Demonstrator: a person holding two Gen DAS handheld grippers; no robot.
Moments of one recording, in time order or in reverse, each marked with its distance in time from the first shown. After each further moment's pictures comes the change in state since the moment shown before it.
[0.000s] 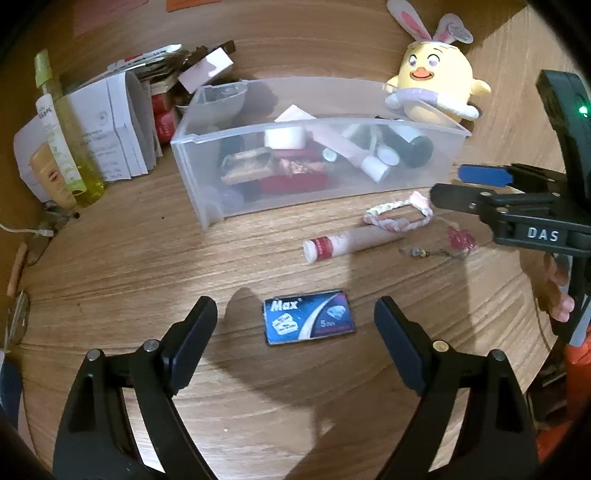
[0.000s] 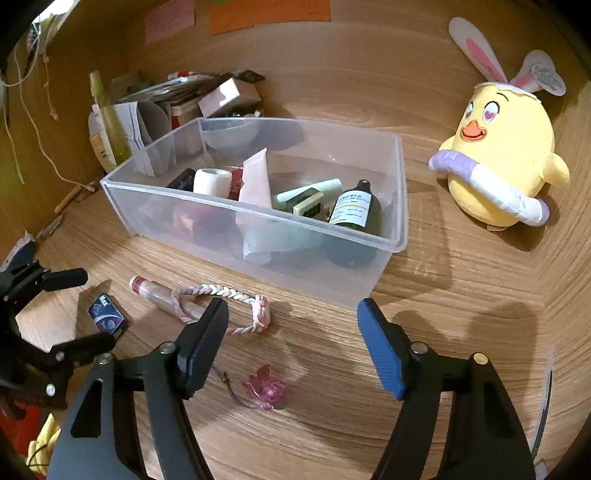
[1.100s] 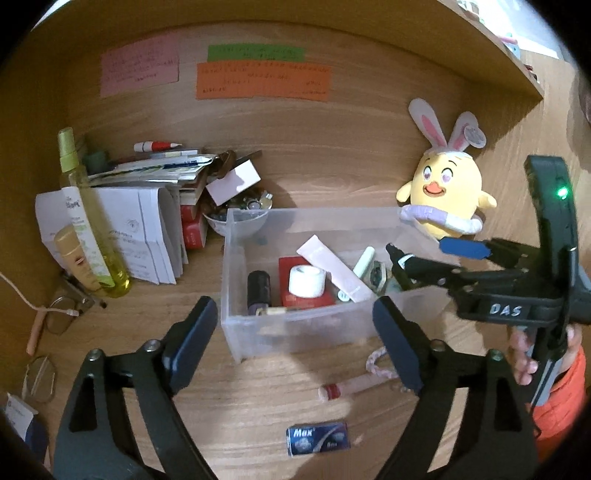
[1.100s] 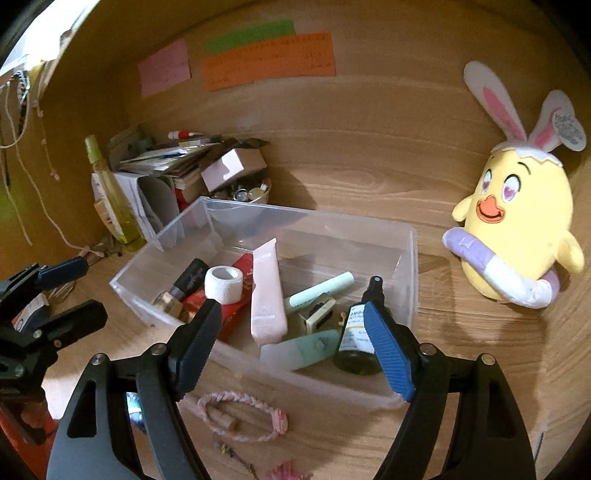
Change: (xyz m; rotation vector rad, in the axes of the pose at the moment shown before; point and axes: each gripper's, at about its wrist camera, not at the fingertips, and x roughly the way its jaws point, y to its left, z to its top) left arm -0.047 0.023 0.075 -0.080 -0.276 0.011; right arm -0.019 -0.001 0.068 0.034 -0.142 0.045
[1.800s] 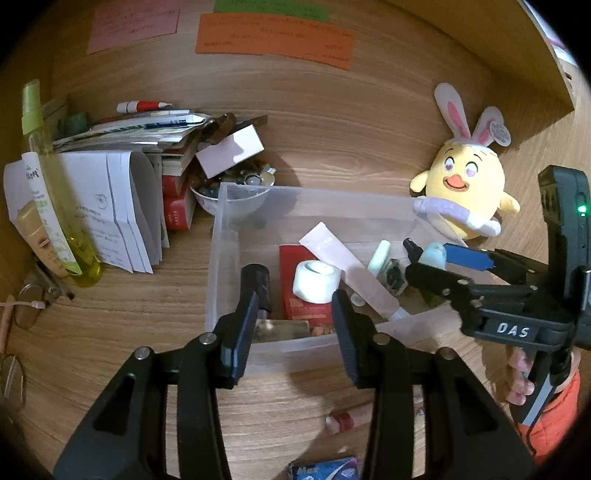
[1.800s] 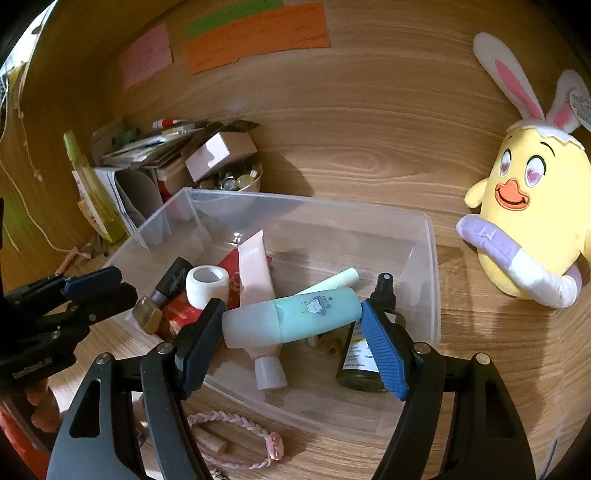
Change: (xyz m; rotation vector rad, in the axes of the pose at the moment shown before) left arm 0.057 0.015 0.009 -0.069 0.084 -0.044; right arm 0.045 -0.006 0.006 0.026 0.063 -0.002
